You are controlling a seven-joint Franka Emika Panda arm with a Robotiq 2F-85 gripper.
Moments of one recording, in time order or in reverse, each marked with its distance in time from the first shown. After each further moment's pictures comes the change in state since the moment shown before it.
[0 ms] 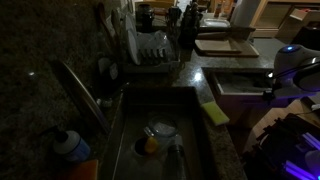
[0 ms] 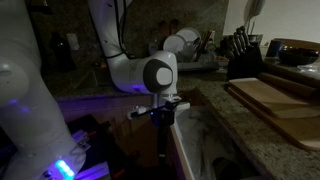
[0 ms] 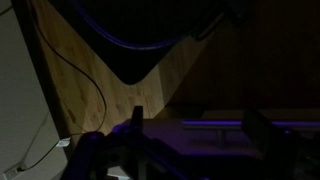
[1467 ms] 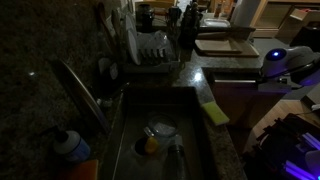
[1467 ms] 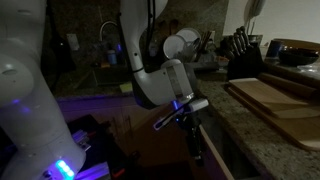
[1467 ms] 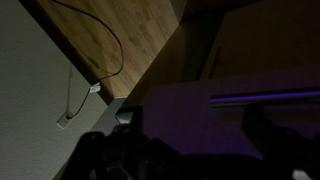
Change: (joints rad) arm 0.053 0.238 -0.092 0.278 -0.552 0.064 0.752
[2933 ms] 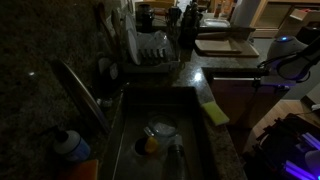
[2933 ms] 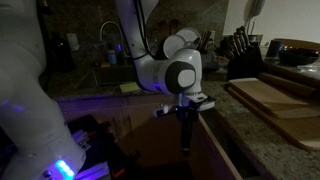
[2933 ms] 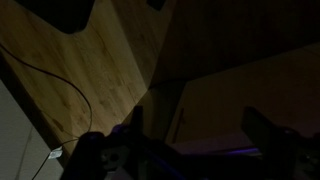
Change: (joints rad) arm -0.222 -0.109 0.242 -0.073 0.782 0.006 -0.799
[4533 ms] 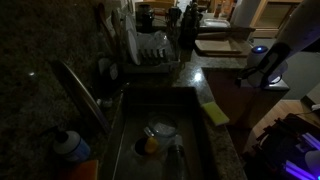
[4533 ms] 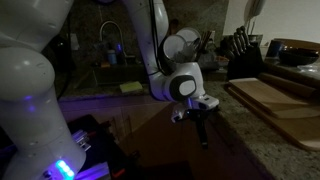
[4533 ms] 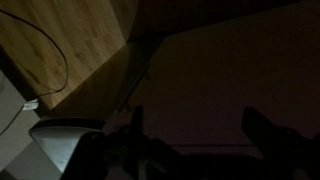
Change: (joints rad) arm 0.544 0.391 -0.368 0.202 0.435 0.268 -0.228
